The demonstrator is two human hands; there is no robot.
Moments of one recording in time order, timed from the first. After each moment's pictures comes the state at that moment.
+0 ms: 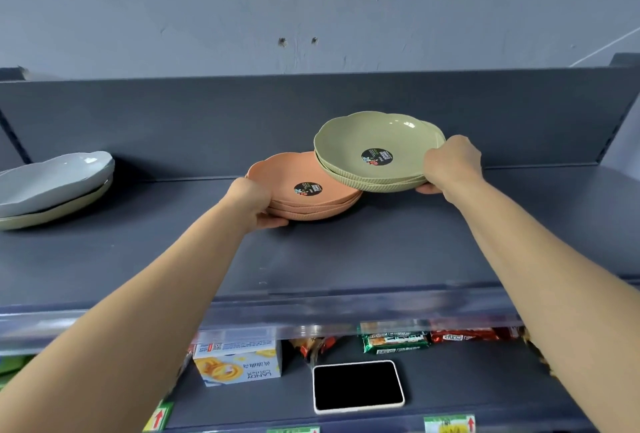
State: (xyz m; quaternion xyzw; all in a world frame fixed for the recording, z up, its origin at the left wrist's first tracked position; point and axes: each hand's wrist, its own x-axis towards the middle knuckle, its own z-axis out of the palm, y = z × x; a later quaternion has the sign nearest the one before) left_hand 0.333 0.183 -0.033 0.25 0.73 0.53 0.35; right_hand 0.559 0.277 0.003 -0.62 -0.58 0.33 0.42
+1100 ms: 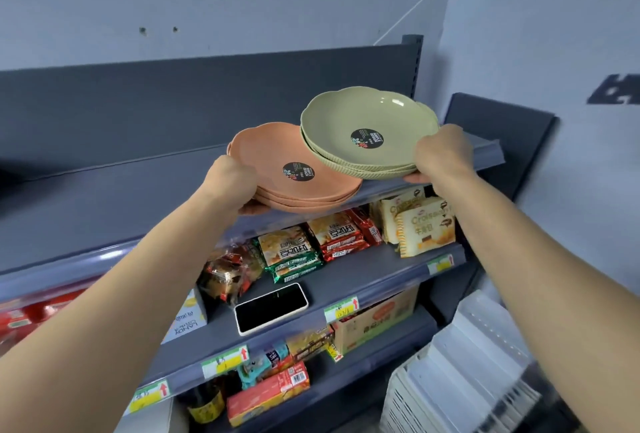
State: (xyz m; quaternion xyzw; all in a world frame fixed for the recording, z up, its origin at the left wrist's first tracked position) left_hand 0.508 0.067 -0.014 0.43 0.69 0.47 0.34; right_hand 0.745 0.107 -0.005 -0.67 -0.45 0.29 0.51
